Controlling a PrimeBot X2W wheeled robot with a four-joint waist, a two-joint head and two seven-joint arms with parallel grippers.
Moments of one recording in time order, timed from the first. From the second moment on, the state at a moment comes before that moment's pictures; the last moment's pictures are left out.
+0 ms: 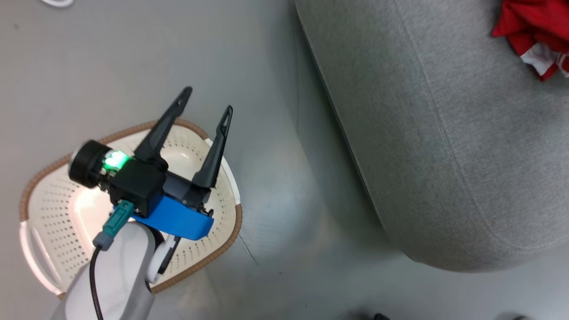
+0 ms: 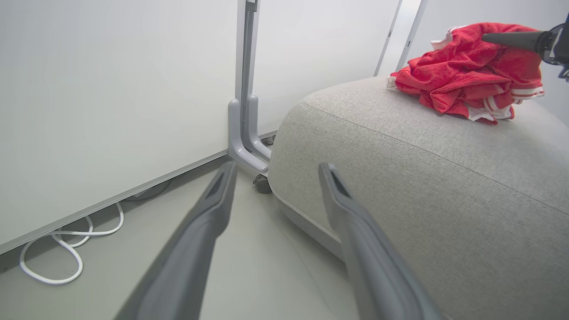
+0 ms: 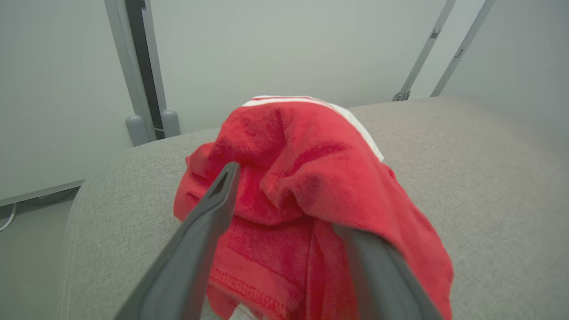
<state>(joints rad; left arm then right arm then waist) -0.44 0.31 -0.43 0.09 -0.24 -0.11 -0.23 -0.97 -0.40 -0.11 0.89 0.32 0.13 -0.26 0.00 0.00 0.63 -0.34</state>
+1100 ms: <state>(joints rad) -0.01 0.10 -0.09 0.23 -0.32 -0.12 -0.26 -0.25 -0.15 0.04 0.39 0.19 0.13 -0.19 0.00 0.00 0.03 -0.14</state>
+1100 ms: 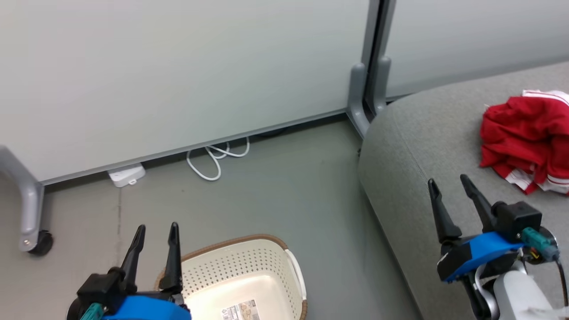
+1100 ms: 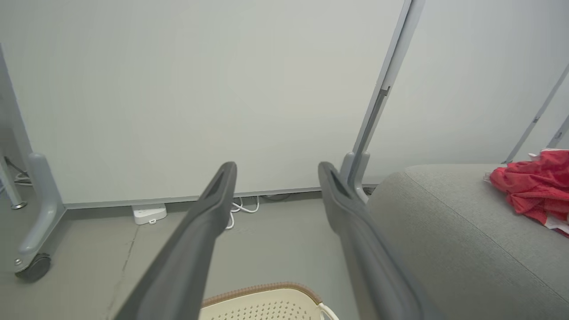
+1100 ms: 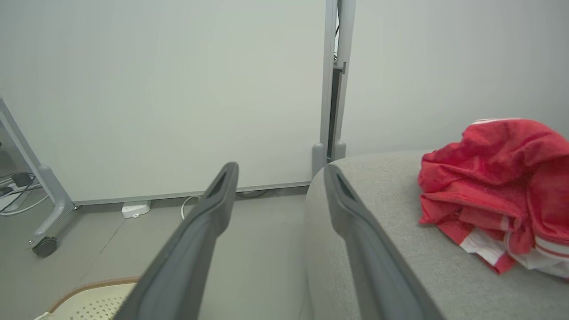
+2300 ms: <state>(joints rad) 0.03 0.07 -0.01 0.28 -0.28 -0.13 -0.26 -0.11 -0.08 0.06 0.19 0.16 0.13 -0.08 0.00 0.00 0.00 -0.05</state>
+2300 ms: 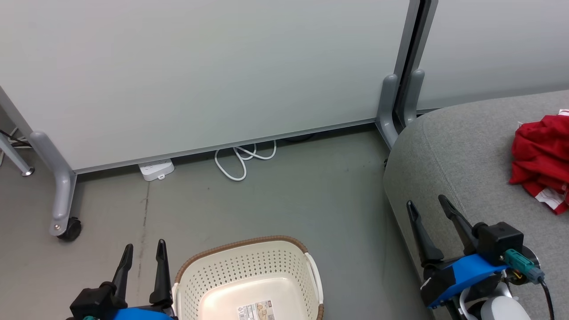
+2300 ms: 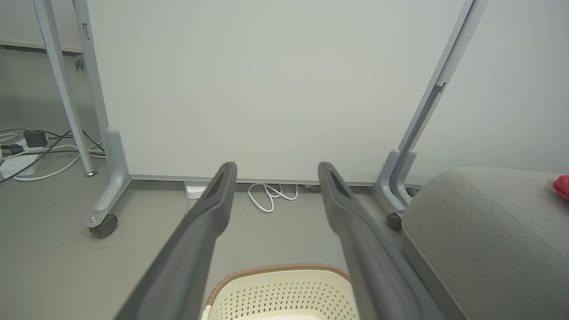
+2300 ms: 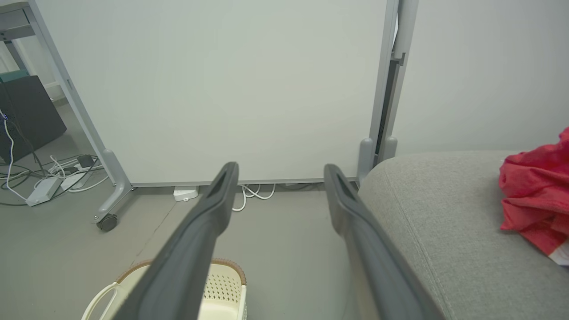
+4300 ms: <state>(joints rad) 0.00 0.05 0.05 0.30 -0.98 -0.13 -0.06 -0.08 -0.06 -0.03 0.26 0.92 0.13 0.02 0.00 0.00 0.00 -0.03</state>
